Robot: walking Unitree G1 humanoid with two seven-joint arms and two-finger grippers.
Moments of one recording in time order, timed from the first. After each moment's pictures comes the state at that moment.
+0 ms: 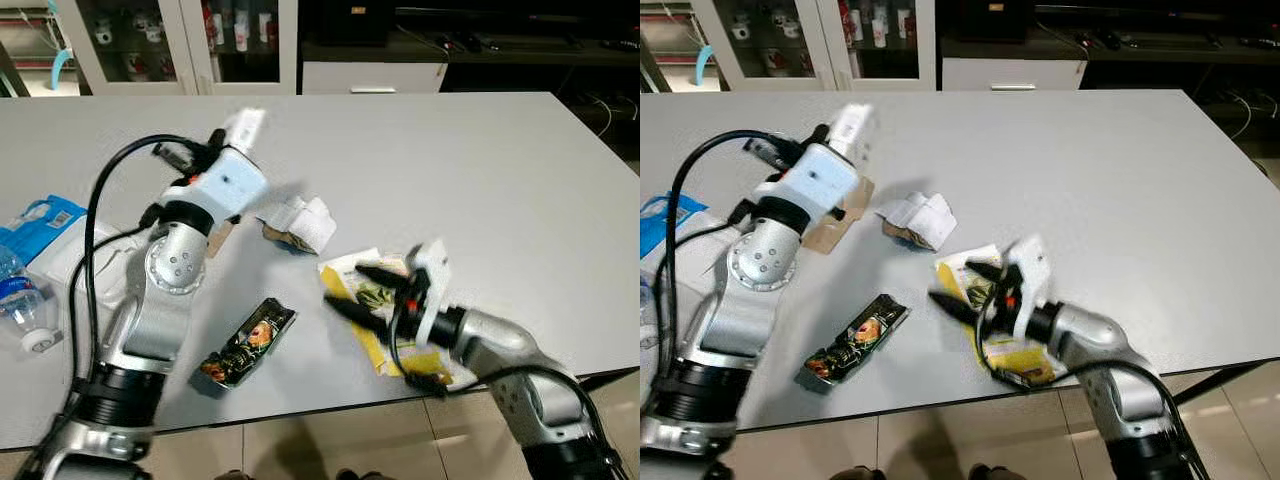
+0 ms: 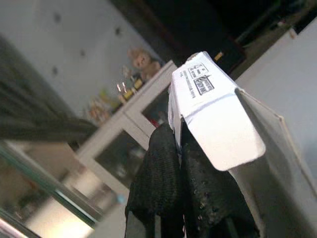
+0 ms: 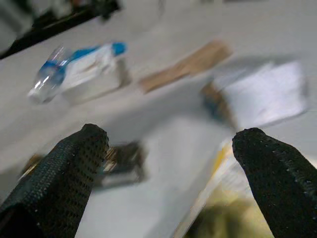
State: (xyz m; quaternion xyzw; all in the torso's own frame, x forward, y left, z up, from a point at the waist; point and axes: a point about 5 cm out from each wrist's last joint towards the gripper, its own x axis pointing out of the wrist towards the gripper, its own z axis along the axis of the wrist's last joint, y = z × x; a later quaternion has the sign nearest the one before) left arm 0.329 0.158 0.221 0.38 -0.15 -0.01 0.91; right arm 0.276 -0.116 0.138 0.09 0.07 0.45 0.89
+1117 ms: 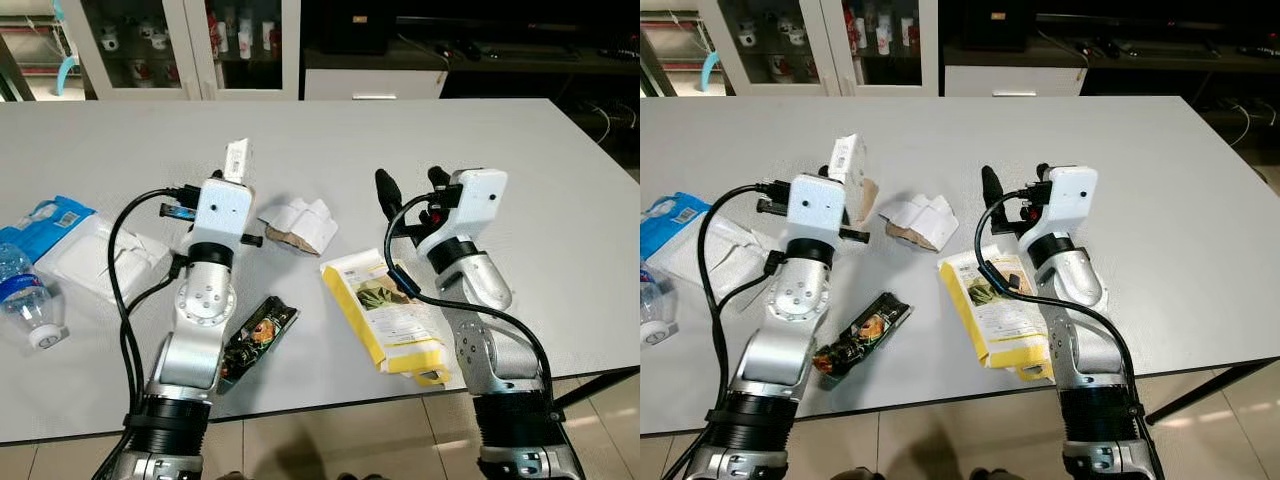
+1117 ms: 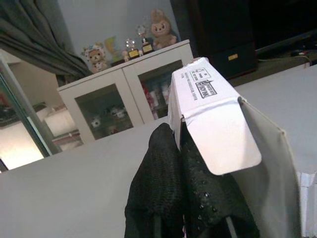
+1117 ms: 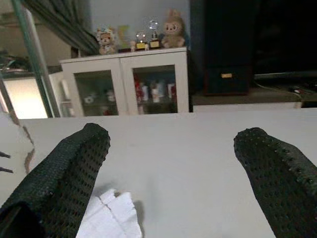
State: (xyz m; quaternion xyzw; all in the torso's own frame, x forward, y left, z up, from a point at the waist) left arm 0.320 0.139 0.177 0.20 -0.12 0.04 0.97; right arm 0.325 -0.122 0.182 0.10 -0.11 0.14 0.98
